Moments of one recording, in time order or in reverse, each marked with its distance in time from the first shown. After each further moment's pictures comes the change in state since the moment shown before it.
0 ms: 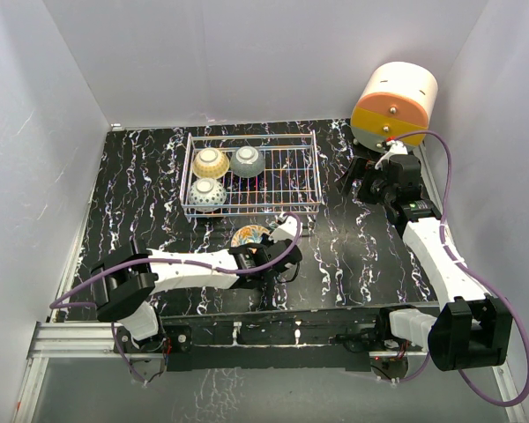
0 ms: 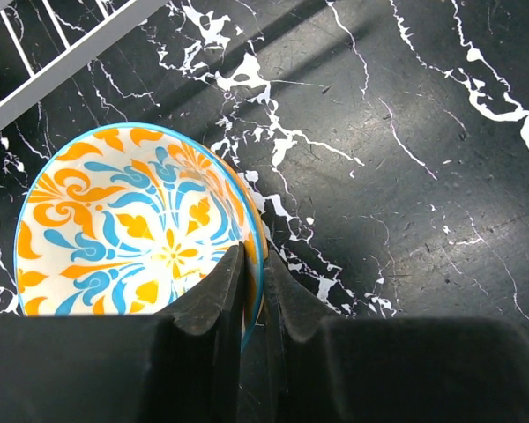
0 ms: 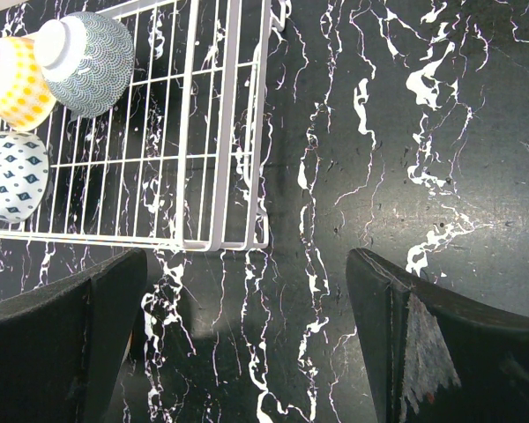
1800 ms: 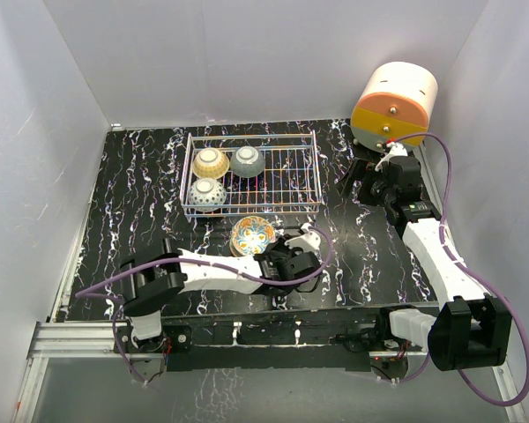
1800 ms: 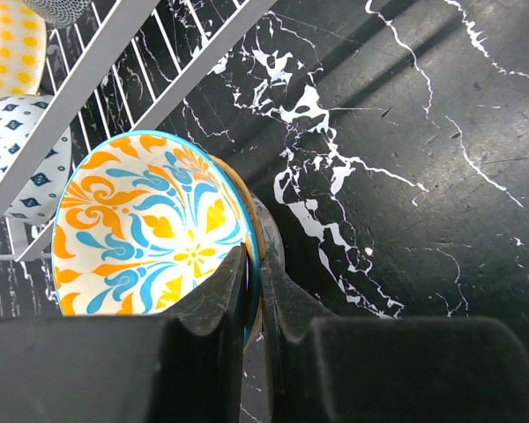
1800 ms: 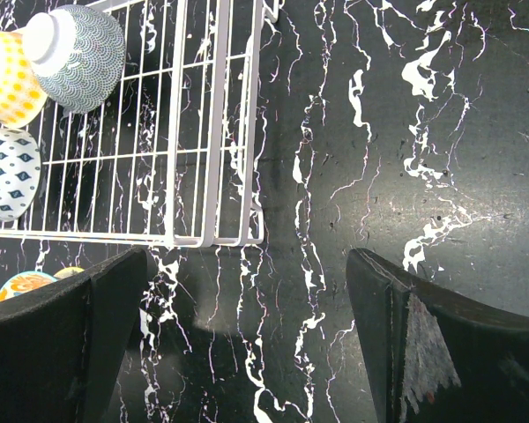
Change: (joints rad) left arm -0.082 0.151 0.137 -0.091 -0.294 0.162; right arm -0.005 0.000 -0.015 0.000 0.000 0.000
